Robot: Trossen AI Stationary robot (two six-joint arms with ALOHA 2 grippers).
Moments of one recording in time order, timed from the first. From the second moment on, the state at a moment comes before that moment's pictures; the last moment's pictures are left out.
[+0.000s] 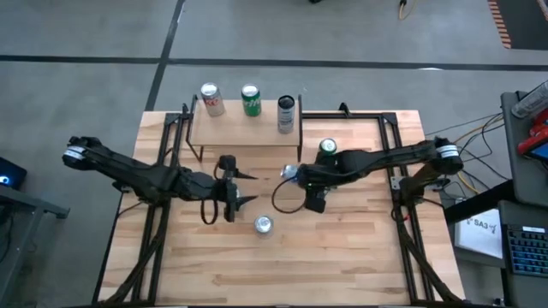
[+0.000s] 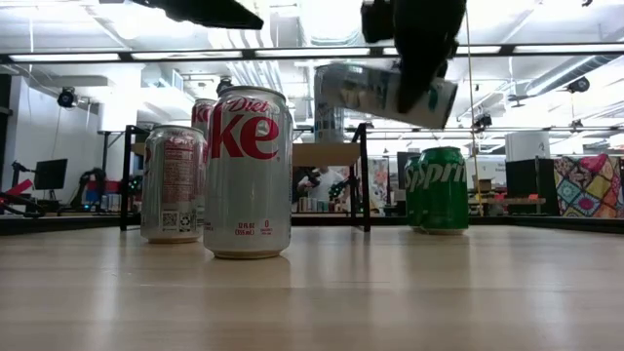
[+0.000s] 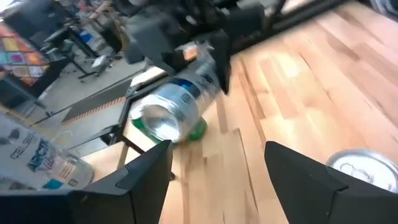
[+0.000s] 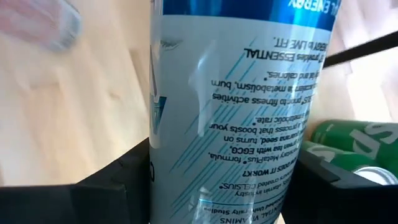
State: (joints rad) left arm -0.27 1.15 0.82 -0.05 -0.42 0.34; right arm 0.08 1.62 1.40 -1.00 0.16 0.33
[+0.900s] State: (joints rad) left arm -0.23 1.15 0.87 0.03 -0.34 0.27; right arm 0.14 1.59 1.40 -0.99 0.16 0.37
